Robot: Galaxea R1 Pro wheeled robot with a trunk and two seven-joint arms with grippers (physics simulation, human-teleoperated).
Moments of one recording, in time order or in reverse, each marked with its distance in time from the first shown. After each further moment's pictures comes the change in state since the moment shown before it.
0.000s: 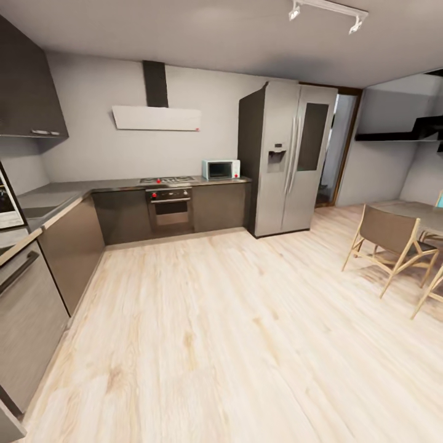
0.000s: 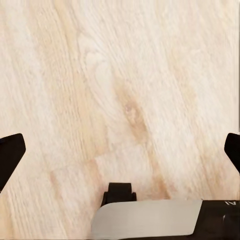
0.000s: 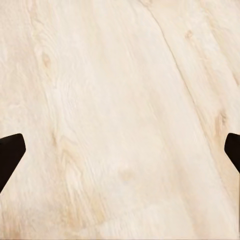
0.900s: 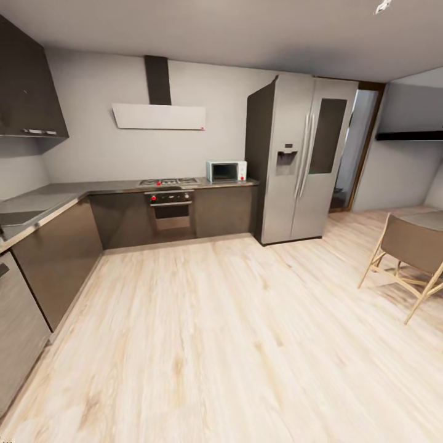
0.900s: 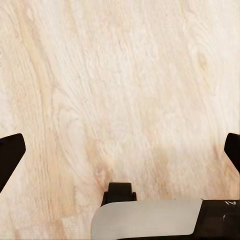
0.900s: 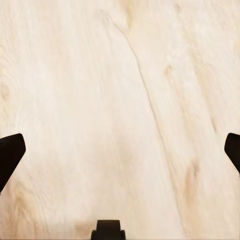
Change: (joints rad) left arm 0.000 0.000 0.000 0.000 0.000 0.000 0.000; right arm 0.000 -0.025 -0.001 0.074 -0.002 -0.002 0.001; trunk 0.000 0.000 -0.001
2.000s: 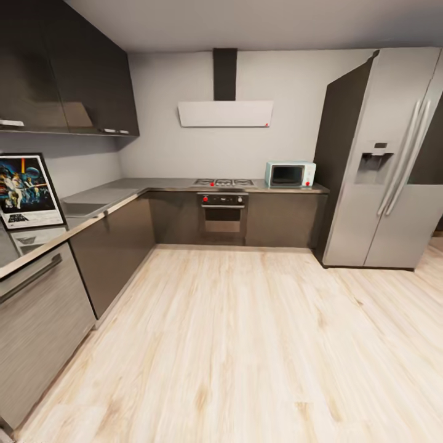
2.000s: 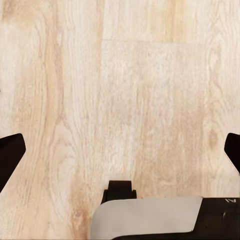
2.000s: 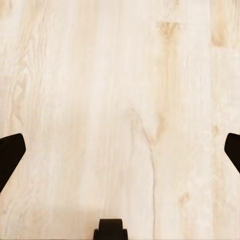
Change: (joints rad) left arm 0.000 0.000 0.000 0.000 0.000 0.000 0.000; right arm 0.000 0.005 0.002 -0.002 0.000 -0.002 -0.001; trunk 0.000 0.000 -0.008
